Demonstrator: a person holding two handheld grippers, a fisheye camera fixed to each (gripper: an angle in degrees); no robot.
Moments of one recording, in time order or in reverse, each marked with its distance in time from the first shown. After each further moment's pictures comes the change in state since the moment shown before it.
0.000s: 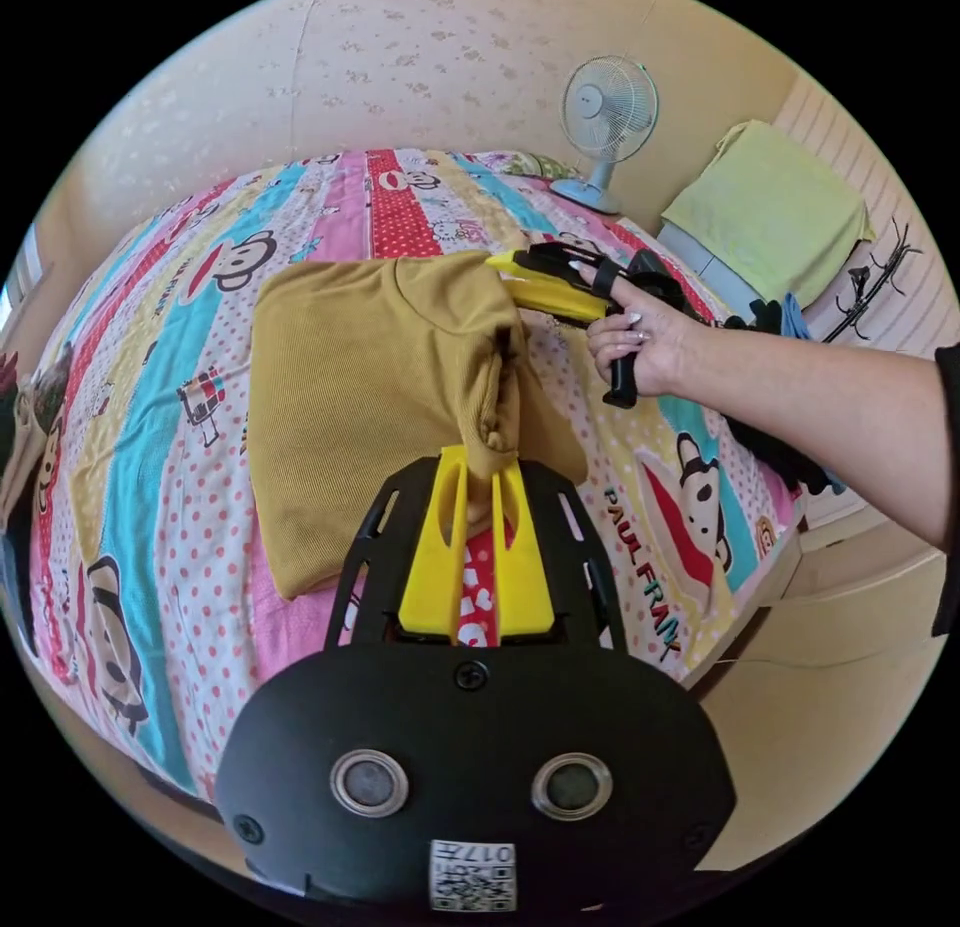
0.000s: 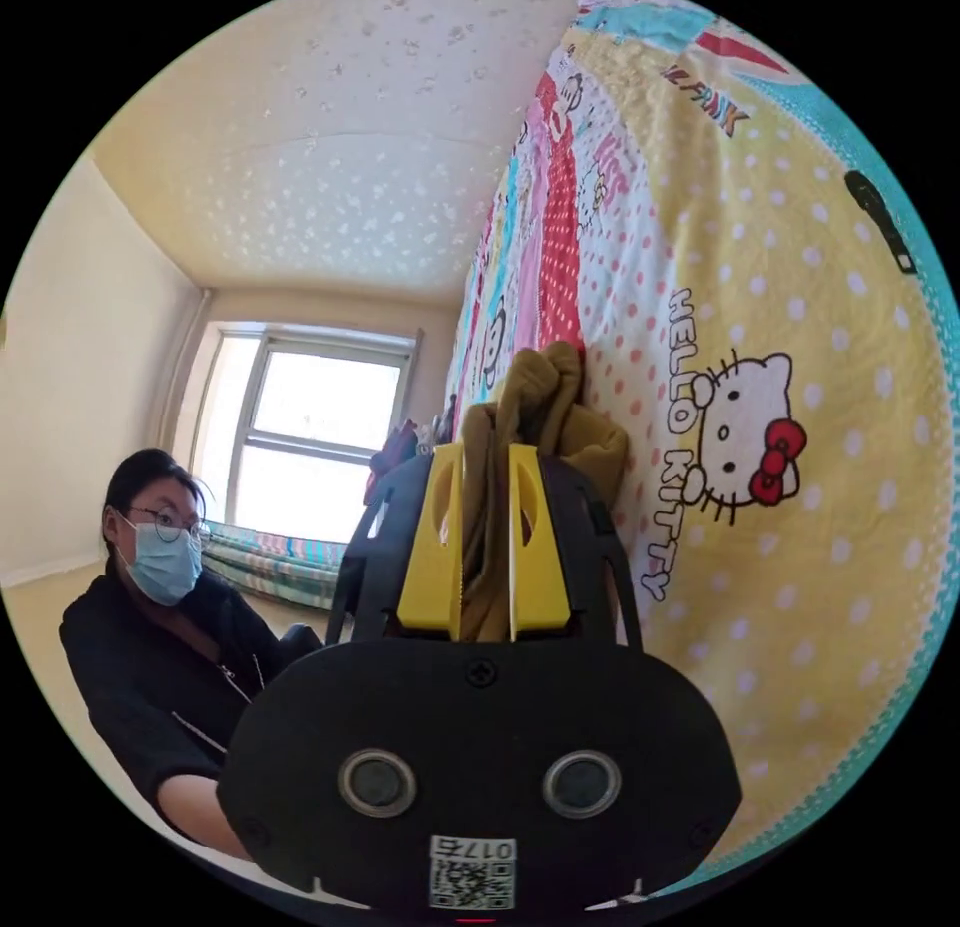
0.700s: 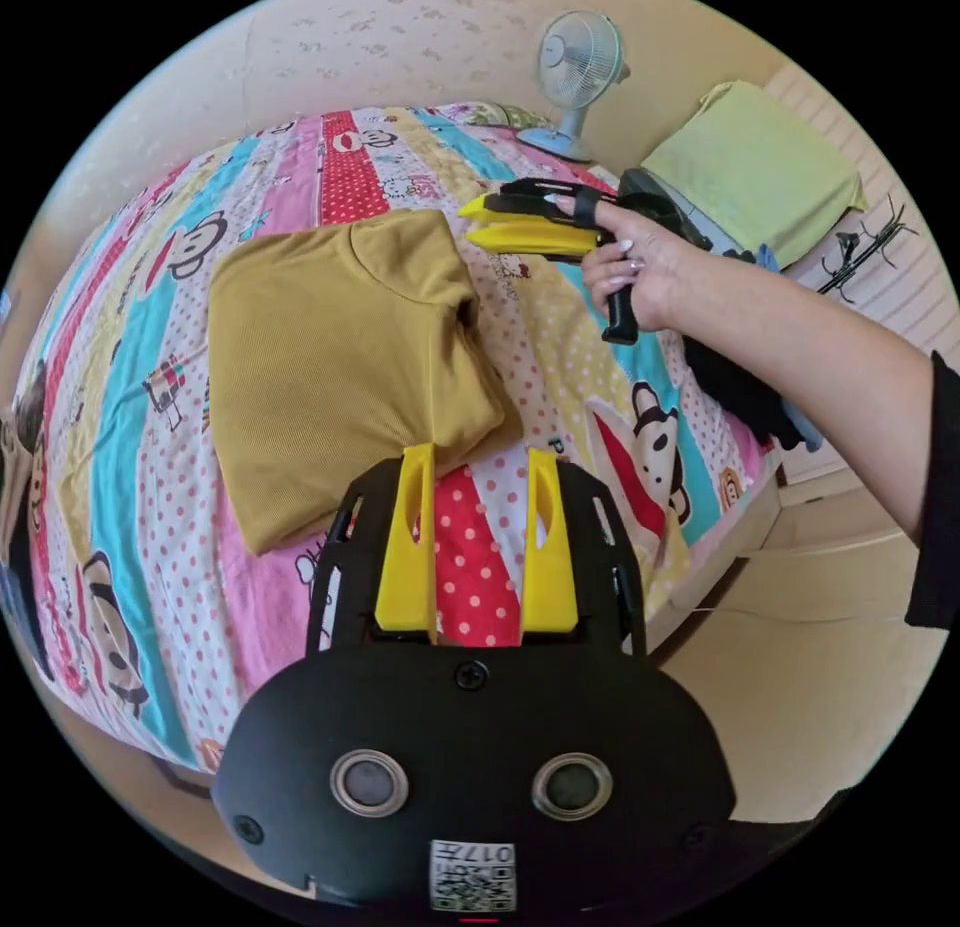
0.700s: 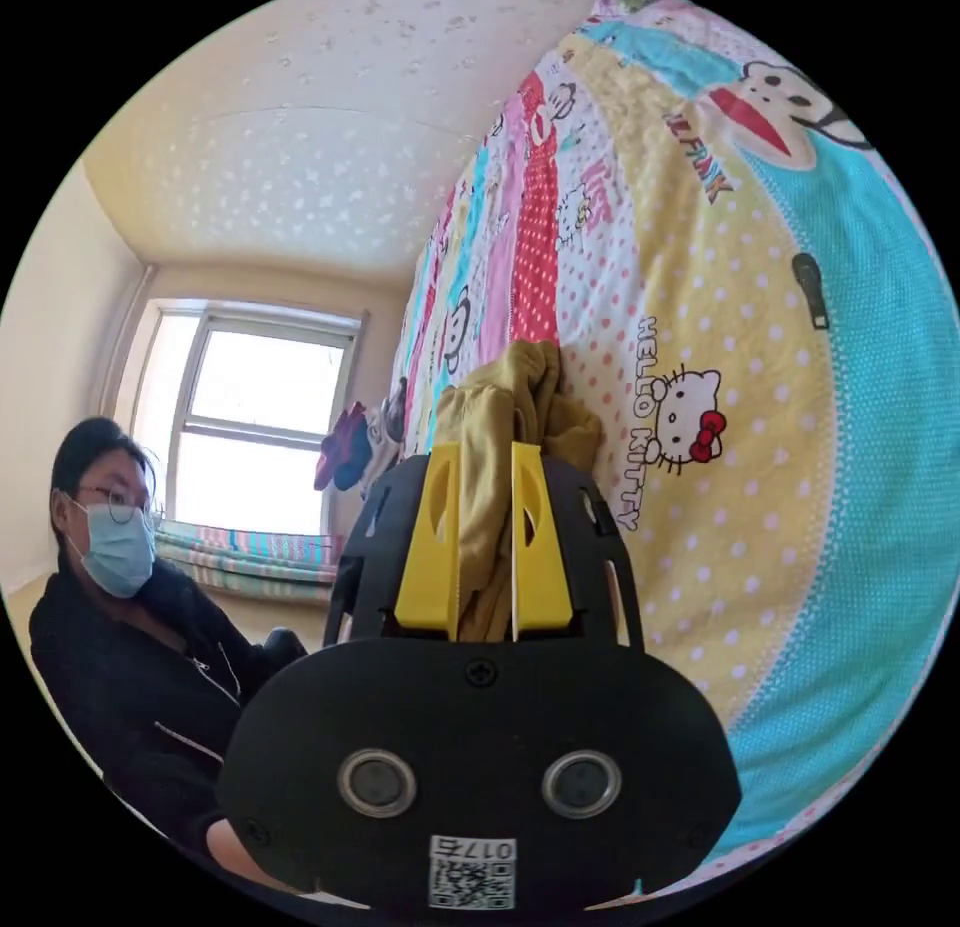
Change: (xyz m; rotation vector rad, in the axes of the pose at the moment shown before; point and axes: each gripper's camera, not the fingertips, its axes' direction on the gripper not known) left arm 0.020 -0.032 -0.038 -0.149 0.110 0.037; right arm -0.052 0.048 0.000 -0.044 0.214 -0.015
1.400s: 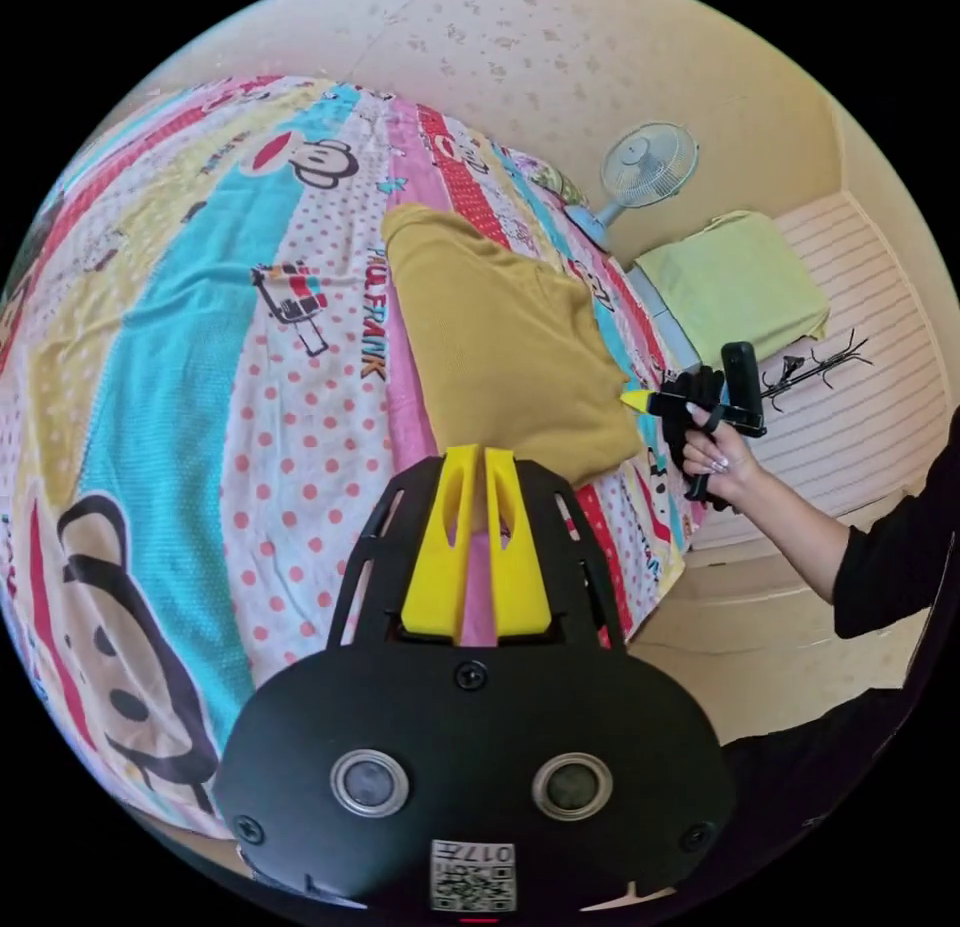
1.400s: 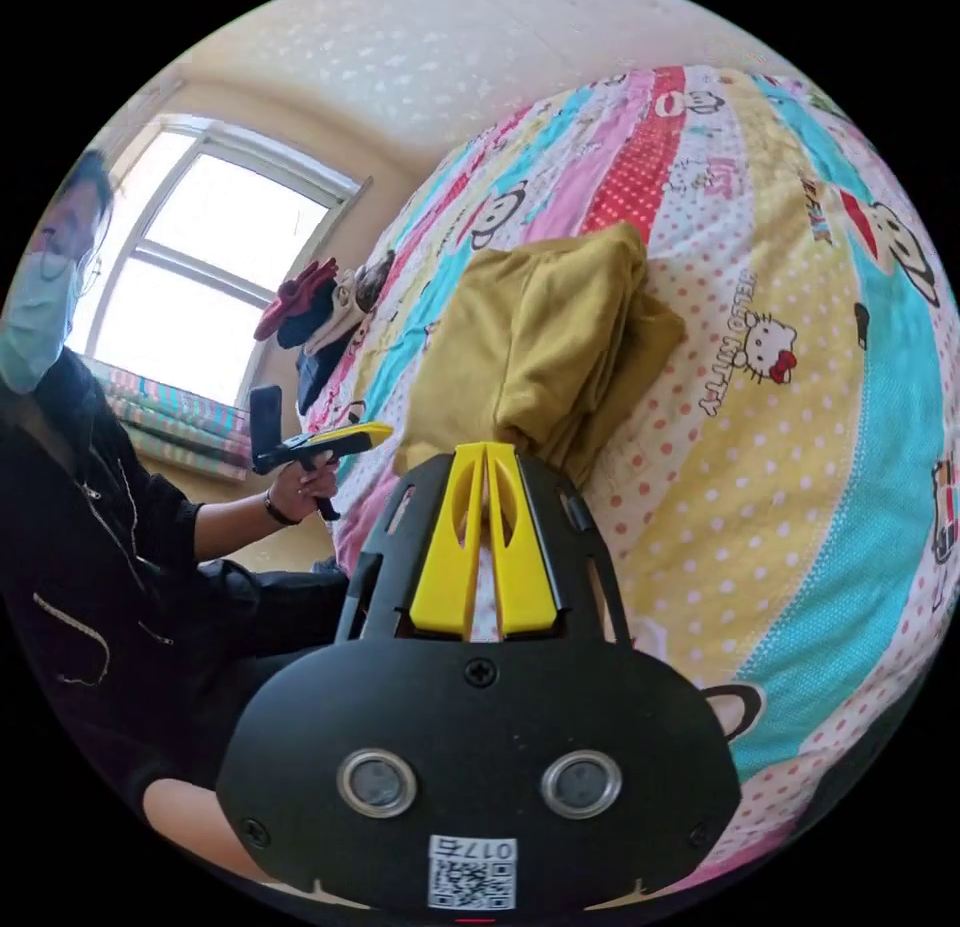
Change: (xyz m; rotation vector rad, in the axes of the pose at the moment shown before) left arm -0.229 0.064 0.026 0.139 0.273 -0.182; right arm -0.091 0.124 0.074 -0.215 0.231 -0.309
